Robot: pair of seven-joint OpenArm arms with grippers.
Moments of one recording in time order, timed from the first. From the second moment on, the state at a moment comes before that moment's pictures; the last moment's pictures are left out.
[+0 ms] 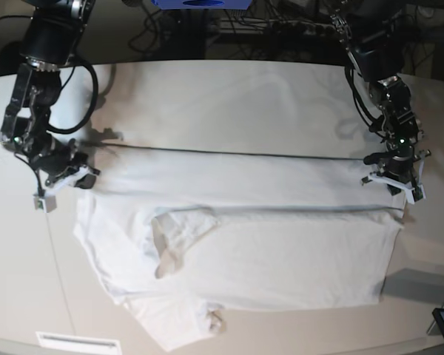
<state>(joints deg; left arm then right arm) -6.7 -16.3 -28.3 62.7 -5.3 -7.9 18.8 2.2 7.4 21.0 85.0 30.2 15.2 -58.3</state>
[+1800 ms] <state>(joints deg) -3.2 -14.5 -27.9 74.0 -4.0 -7.5 22.9 -4.7 5.8 5.4 93.0 23.5 10.9 -48.1</state>
